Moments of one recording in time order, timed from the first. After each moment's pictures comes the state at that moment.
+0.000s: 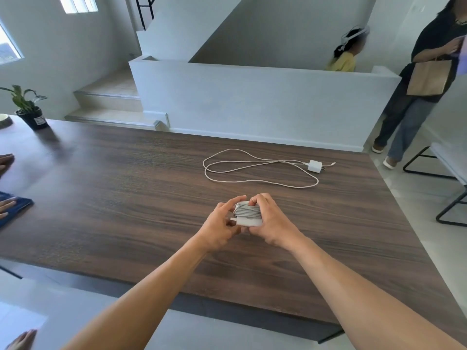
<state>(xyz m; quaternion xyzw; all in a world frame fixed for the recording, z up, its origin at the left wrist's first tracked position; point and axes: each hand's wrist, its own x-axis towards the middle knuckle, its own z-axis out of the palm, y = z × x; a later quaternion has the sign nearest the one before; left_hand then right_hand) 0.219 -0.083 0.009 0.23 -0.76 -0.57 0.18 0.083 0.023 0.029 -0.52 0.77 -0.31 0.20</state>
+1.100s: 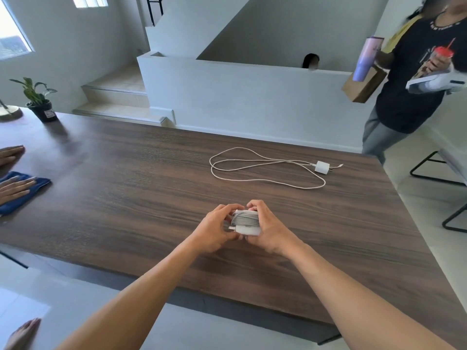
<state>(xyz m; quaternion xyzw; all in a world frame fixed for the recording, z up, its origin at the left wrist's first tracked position) 0.239 -0.106 -0.013 0.23 -0.87 -0.41 0.15 0.094 0.016 0.003 -0.54 0.75 -0.30 0.24</state>
